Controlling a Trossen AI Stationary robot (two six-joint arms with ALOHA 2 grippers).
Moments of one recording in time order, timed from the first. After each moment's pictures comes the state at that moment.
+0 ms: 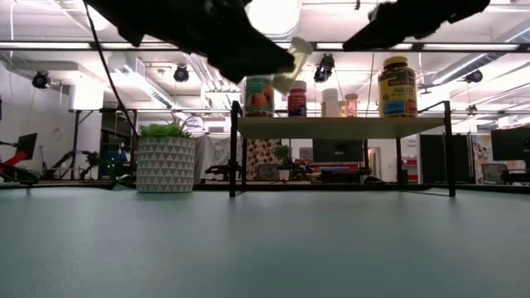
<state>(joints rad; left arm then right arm) -0.14 1.57 0.88 0.35 -0.03 0.07 0.32 1.15 0.69 0.00 0.36 -0.11</state>
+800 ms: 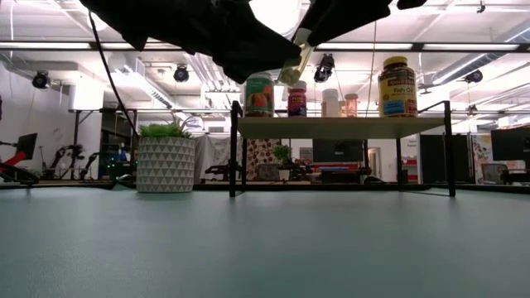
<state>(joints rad) -0.14 1.58 0.87 0.44 -0.01 0.04 0.31 1.57 1.26 -0.50 0.31 -0.30</state>
